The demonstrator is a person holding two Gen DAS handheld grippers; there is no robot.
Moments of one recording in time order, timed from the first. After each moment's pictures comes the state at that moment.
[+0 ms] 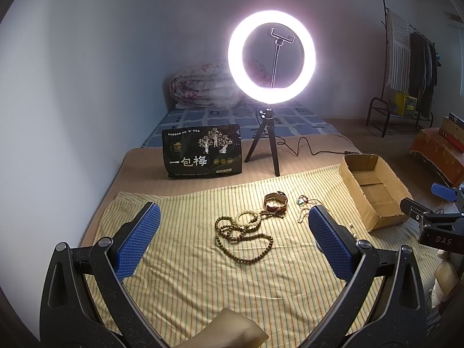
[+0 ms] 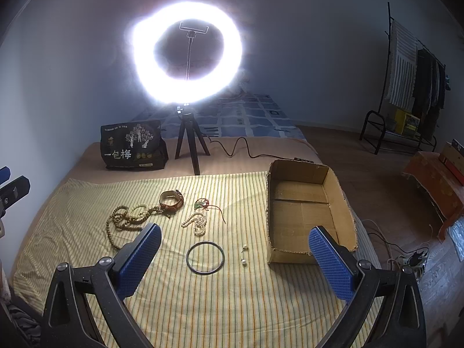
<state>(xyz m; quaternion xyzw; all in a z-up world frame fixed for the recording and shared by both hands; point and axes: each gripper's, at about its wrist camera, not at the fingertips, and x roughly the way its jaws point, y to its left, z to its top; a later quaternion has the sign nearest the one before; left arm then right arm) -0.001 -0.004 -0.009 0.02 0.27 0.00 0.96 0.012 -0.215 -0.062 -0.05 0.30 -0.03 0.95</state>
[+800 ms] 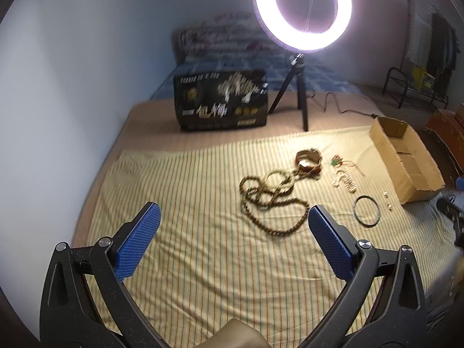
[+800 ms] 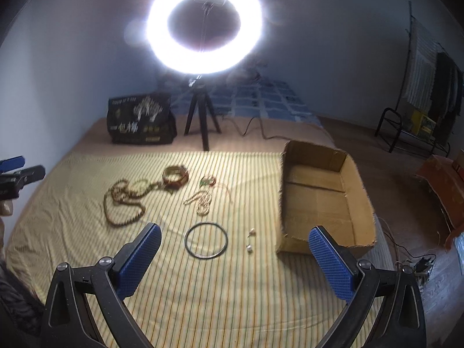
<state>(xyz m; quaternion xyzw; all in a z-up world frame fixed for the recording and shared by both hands) 0.054 0.045 -0.071 0.01 0.39 0.02 0.92 0.029 -0.215 -0.102 -0.08 0.34 0.02 0.94</state>
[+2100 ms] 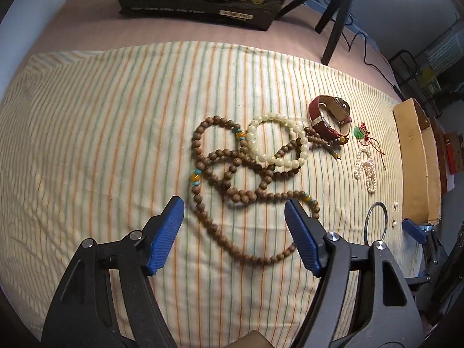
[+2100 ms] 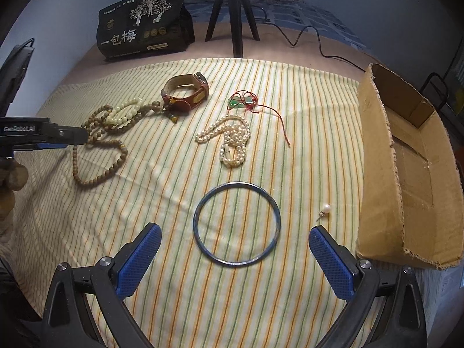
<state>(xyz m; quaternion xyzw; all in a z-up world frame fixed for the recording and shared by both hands) 0.208 0.038 -0.210 -0.12 0.59 -0.04 0.80 0.144 -0.183 -0.217 -0.10 0.51 0.07 0.85</state>
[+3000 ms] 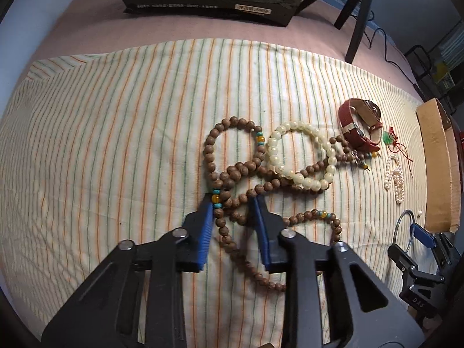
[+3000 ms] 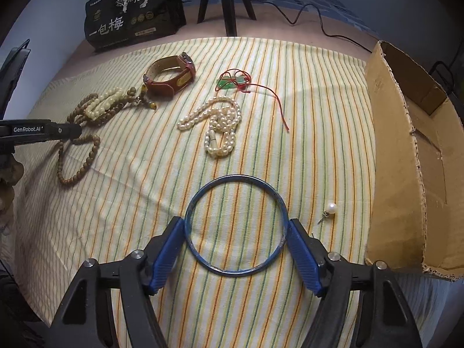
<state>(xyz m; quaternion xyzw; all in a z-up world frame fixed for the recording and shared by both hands) 0.231 0.045 -0.231 -0.10 0.60 0.00 0.80 0.164 -0.197 -0.241 -0.08 0.55 0.07 0.83</state>
